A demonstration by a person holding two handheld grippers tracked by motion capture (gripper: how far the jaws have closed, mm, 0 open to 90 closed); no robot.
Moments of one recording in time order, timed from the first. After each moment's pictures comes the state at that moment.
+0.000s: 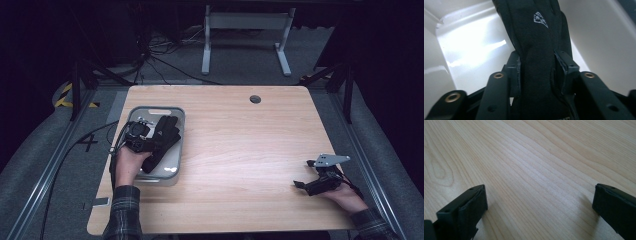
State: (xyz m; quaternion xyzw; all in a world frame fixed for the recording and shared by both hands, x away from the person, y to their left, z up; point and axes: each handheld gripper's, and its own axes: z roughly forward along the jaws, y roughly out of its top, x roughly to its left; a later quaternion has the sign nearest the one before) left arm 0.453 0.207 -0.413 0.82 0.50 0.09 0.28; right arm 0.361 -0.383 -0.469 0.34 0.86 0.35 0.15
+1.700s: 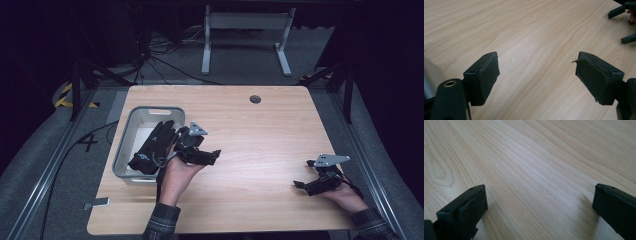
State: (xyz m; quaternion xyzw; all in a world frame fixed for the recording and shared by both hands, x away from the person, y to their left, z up) left arm 0.387 0.053 -0.373 0.83 0.36 0.11 0.41; right arm 0.361 -0.383 -0.469 0.34 0.86 0.35 0.15
